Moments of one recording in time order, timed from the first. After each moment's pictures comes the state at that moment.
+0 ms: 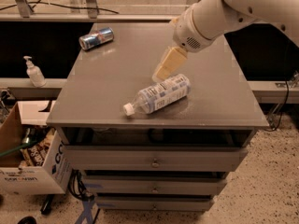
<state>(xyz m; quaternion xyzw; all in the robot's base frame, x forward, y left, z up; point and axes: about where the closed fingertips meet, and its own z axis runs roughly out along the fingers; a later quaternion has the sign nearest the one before) 0.621 -0.051 0.934 -0.59 0.71 0.06 0.37</state>
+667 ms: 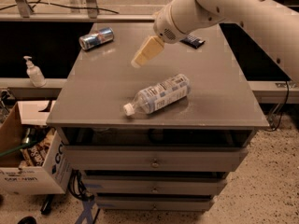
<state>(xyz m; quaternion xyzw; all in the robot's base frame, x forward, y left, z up) 0.689 -0.001 0.931 -0.56 0.70 0.11 0.42</state>
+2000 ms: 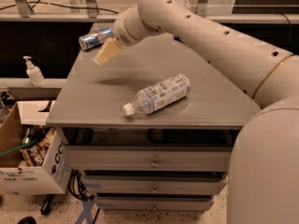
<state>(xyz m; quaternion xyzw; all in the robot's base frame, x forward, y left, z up) 0.757 0.123 0.902 -0.56 0.67 0.10 0.47</state>
